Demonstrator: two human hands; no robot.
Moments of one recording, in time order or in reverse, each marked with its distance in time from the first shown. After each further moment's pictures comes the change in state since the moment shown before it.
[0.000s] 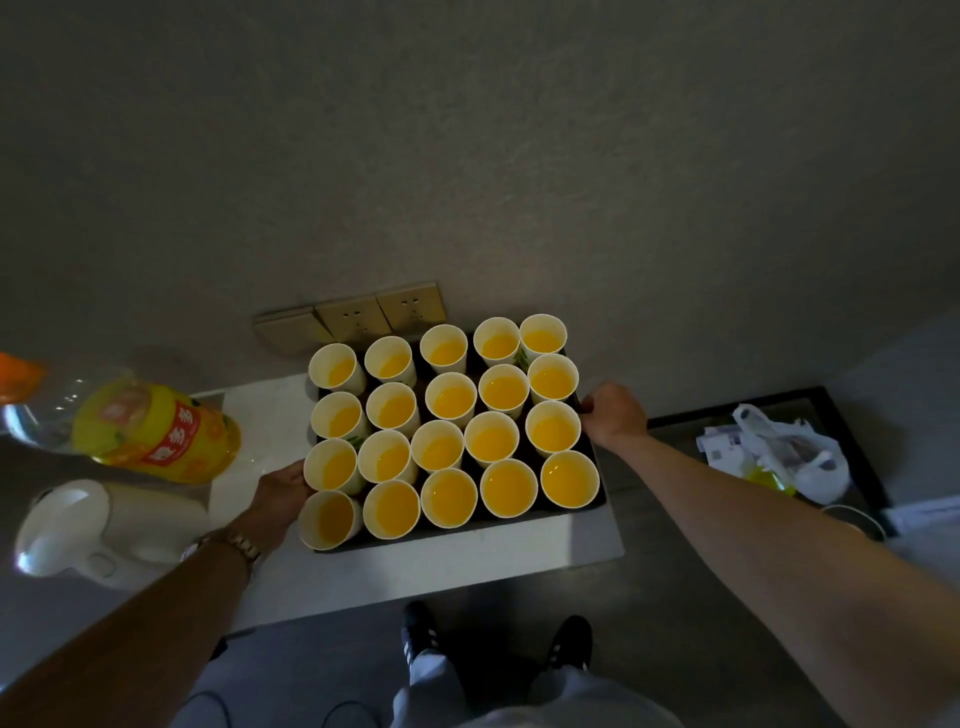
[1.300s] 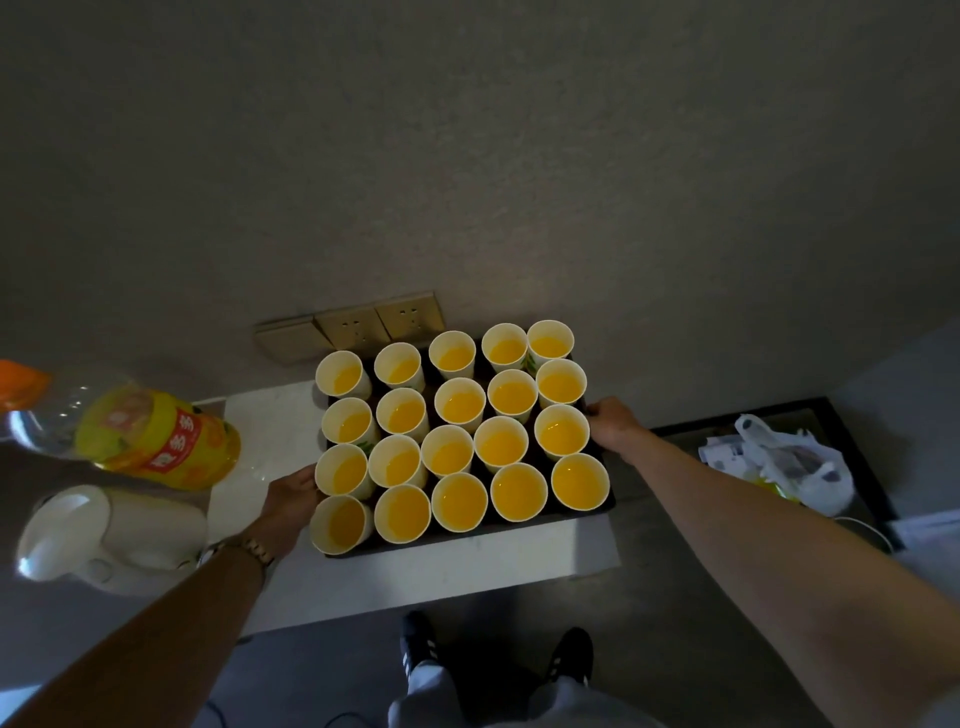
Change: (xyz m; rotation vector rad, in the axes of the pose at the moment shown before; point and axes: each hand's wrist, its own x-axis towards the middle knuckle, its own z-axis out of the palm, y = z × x) left_hand 0.001 -0.001 0.013 -0.029 0.002 0.030; right_hand 0.031 0.021 0.008 0.298 -0.238 0.136
